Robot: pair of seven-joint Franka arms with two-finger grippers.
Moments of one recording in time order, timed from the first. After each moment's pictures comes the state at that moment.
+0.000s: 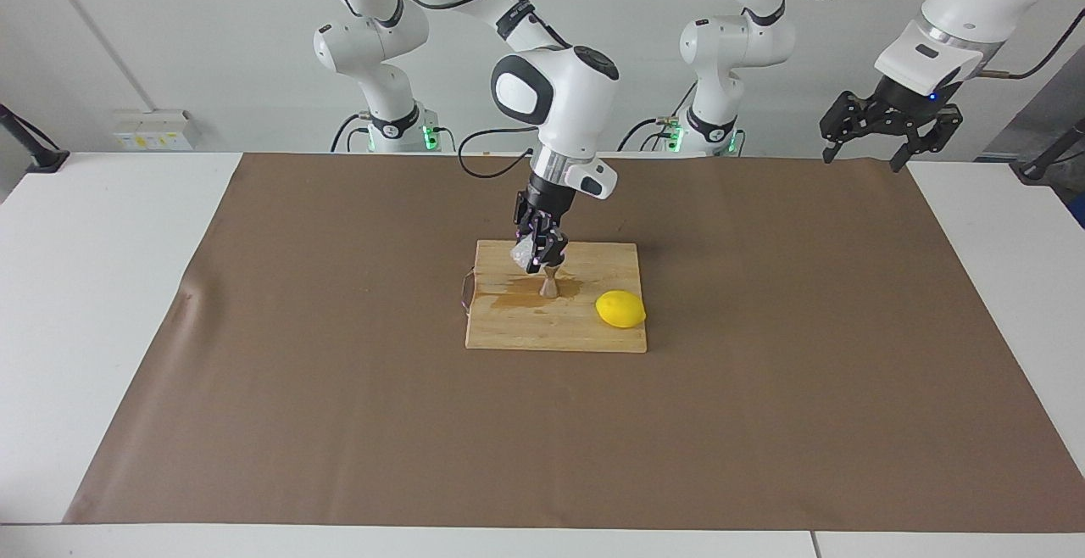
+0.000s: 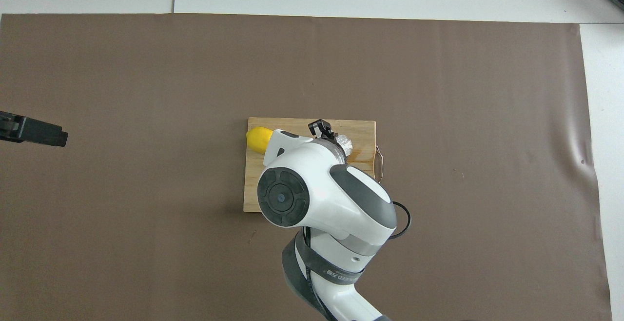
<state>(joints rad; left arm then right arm) -0.02 -0.05 -0.04 -1.54 -0.02 1.50 0.16 0.56 0.27 0.14 -1.75 -0.50 2.02 -1.02</state>
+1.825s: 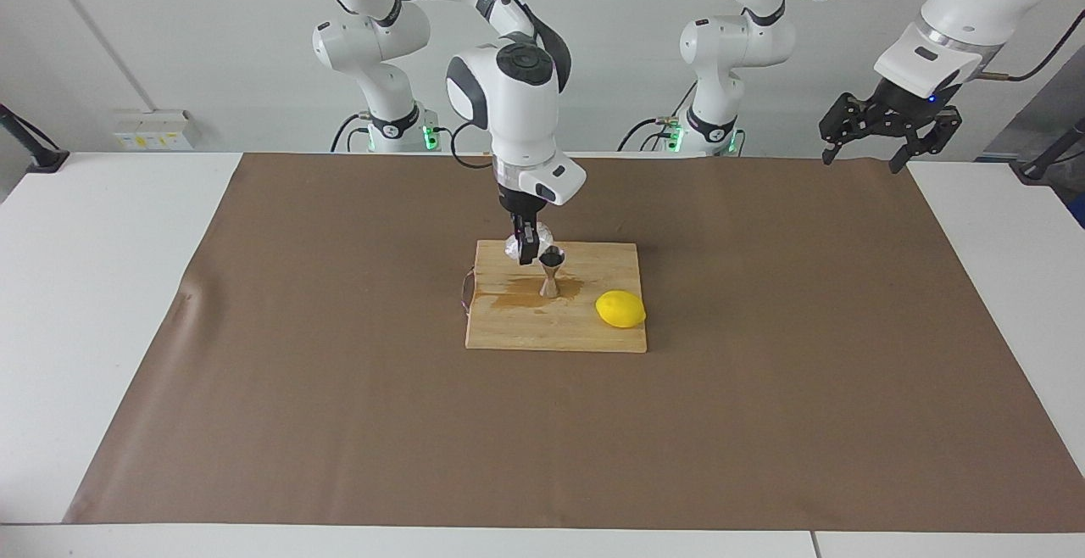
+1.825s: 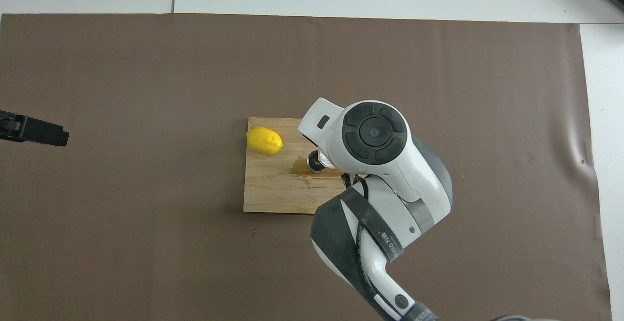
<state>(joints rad) -0.02 -0.04 -0.04 -1.54 -0.02 1.50 0.16 0.42 0.21 0.14 -1.75 -0.06 2.02 -1.14</state>
